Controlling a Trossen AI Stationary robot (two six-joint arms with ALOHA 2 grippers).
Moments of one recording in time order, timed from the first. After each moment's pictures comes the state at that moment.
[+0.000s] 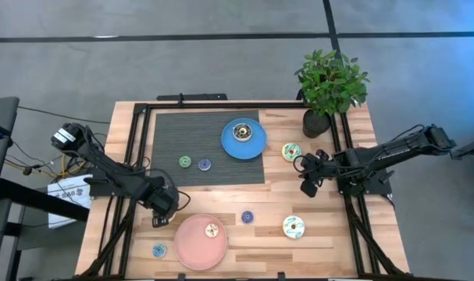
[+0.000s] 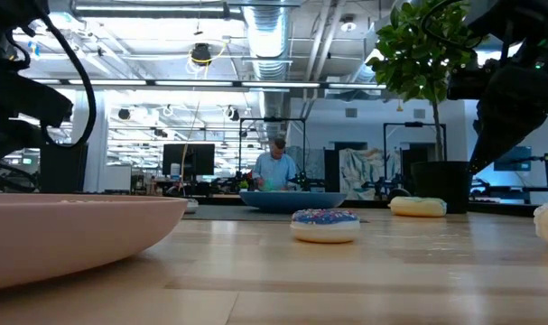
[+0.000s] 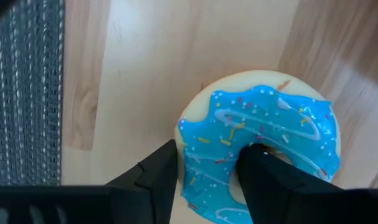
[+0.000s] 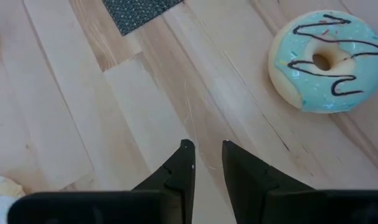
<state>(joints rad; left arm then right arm) -0.56 1.30 0.59 -0.75 -0.01 -0.83 0.19 0.90 0.47 -0.65 0.24 0.59</state>
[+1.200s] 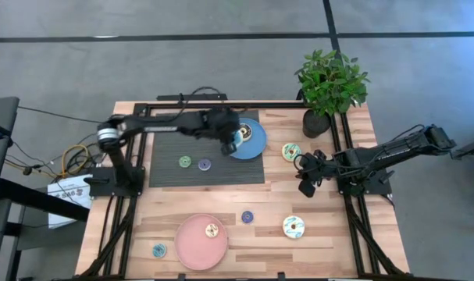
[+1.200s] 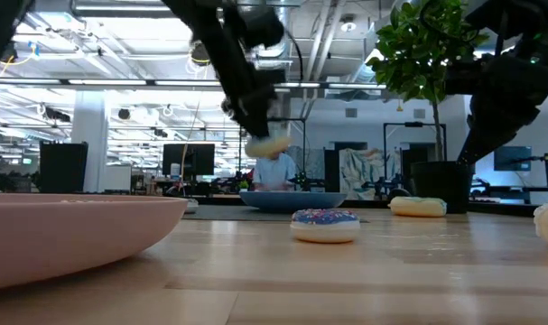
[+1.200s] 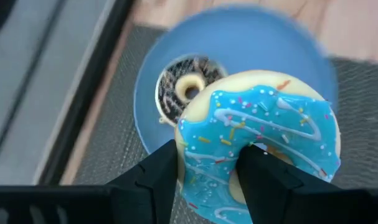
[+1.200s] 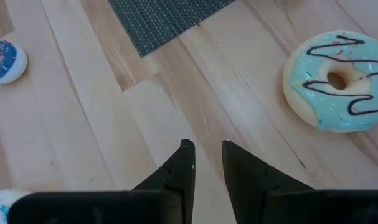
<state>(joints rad) 0.30 1.81 1.39 -0.55 -0.25 0.07 0.19 0.90 0.47 -0.58 0.23 0.60</state>
